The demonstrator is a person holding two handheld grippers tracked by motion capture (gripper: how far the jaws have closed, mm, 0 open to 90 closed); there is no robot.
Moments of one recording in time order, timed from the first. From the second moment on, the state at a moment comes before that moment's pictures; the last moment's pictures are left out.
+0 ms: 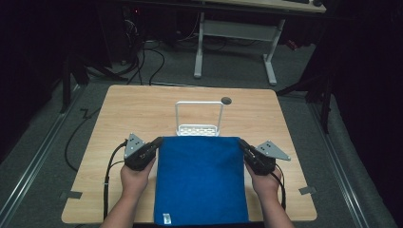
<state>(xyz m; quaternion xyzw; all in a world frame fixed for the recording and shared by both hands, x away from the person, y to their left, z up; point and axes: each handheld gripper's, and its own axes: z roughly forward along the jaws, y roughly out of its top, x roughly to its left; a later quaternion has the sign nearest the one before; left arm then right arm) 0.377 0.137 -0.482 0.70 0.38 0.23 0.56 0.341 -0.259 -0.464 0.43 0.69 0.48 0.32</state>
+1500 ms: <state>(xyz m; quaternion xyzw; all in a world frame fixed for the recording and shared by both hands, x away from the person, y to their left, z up) 0.374 0.144 -0.355 0.63 0.32 0.32 0.63 0.338 -0.249 -0.343 0.35 0.62 0.56 0.41</state>
